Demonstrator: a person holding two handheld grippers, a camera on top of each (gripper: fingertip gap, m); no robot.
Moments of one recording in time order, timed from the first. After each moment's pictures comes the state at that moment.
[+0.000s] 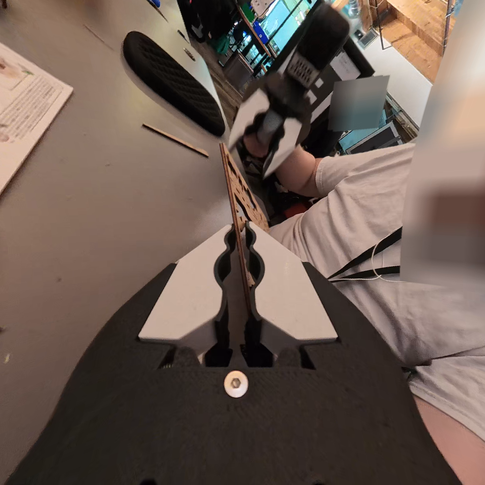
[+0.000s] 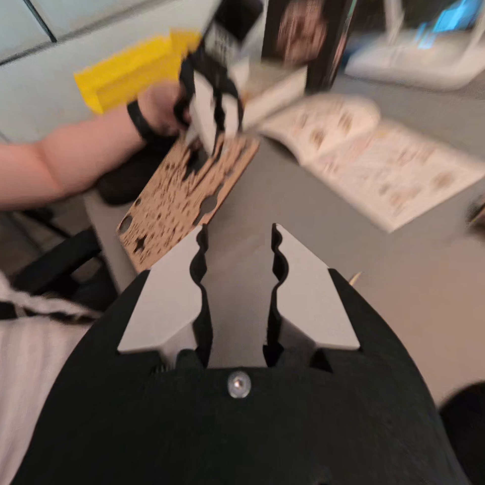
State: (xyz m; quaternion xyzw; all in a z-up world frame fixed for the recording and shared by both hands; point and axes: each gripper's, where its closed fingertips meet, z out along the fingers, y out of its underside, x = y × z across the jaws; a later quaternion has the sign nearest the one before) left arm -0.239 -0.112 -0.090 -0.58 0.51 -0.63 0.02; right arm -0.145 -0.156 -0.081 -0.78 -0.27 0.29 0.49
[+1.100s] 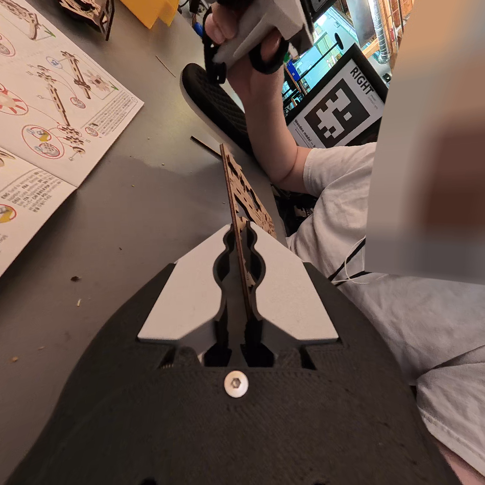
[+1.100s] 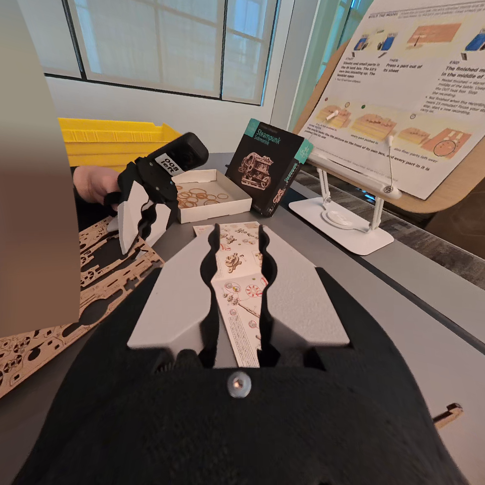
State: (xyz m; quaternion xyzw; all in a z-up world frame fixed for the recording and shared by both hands) left arm -0.241 -0.081 -0.101 -0.63 0.46 -0.62 0.06; right arm -0.145 -0.013 -0.011 -0.63 -0.36 0.25 0.64
